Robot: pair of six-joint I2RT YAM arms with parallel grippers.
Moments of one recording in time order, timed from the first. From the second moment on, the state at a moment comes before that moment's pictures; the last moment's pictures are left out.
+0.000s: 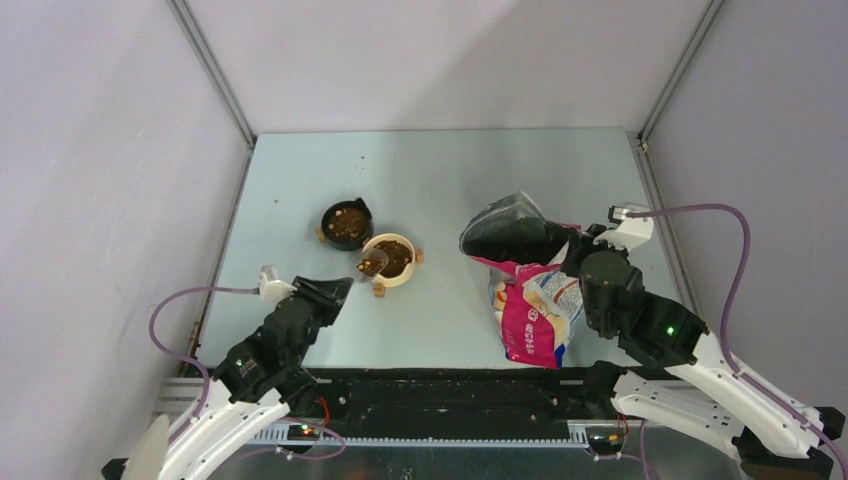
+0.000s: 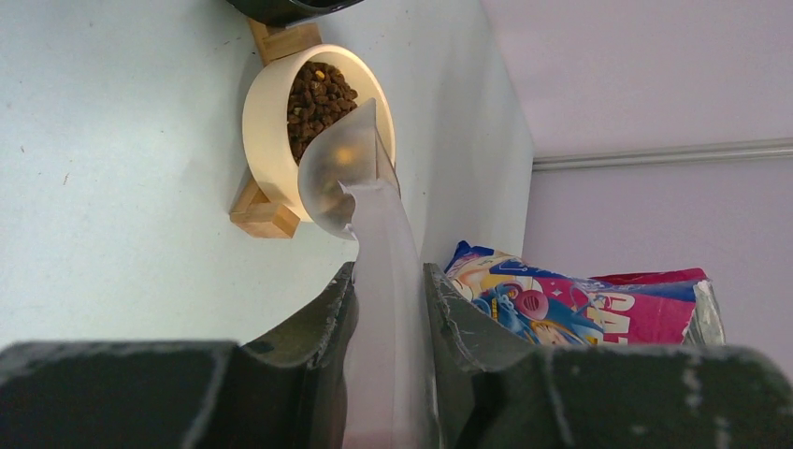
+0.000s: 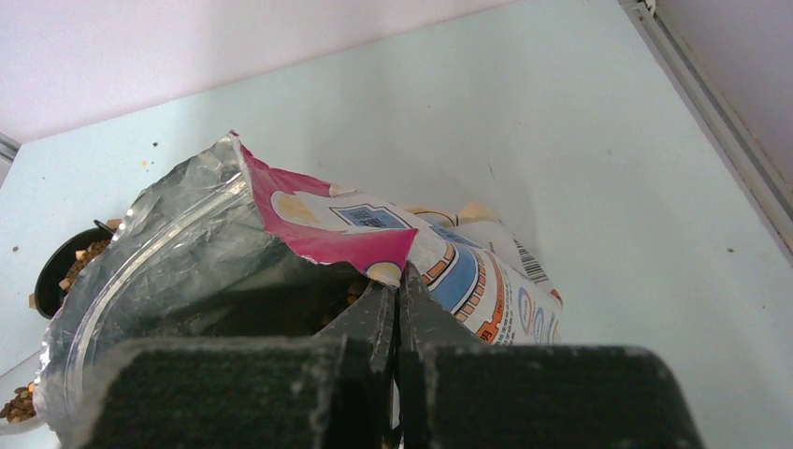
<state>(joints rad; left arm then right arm) -0.74 0.23 0.39 -0.56 -0.53 -1.36 0.93 0.67 0.93 -0.58 0.98 0.51</state>
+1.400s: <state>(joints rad) -0.74 0.52 0.65 -0.69 -0.56 -1.24 0.88 0.69 0.93 -0.57 0.97 0.52</state>
